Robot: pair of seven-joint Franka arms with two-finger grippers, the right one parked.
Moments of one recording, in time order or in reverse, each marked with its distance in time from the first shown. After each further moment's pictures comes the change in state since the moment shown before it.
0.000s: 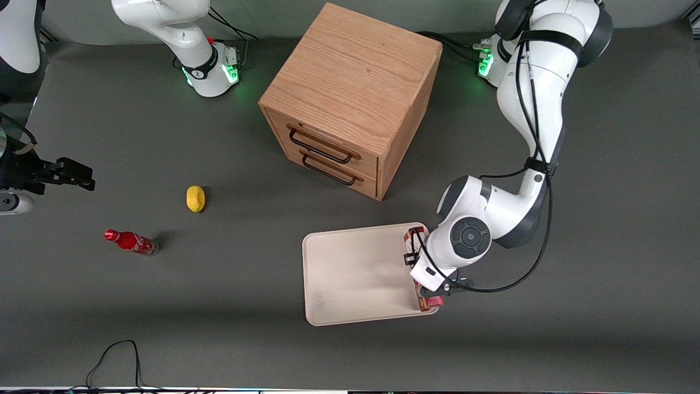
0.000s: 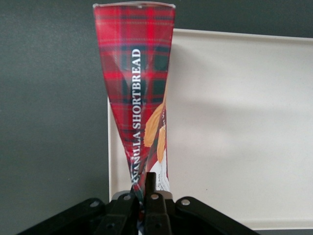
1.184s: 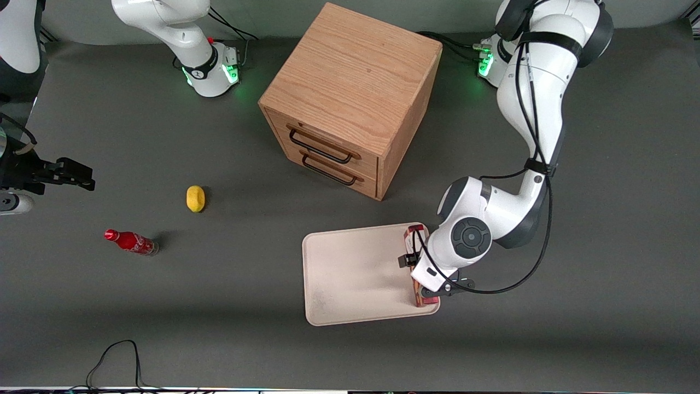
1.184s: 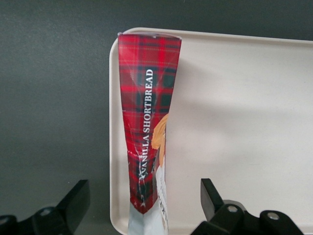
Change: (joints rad) arm 0.002 0.001 0.002 -0.008 0.001 0.012 -0.004
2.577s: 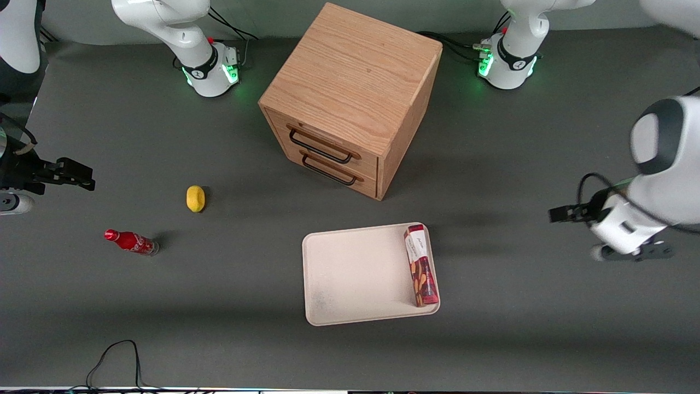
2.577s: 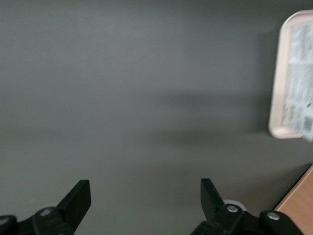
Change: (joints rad) arm 0.411 -0.592 0.033 -0.386 0.021 -0.349 0.507
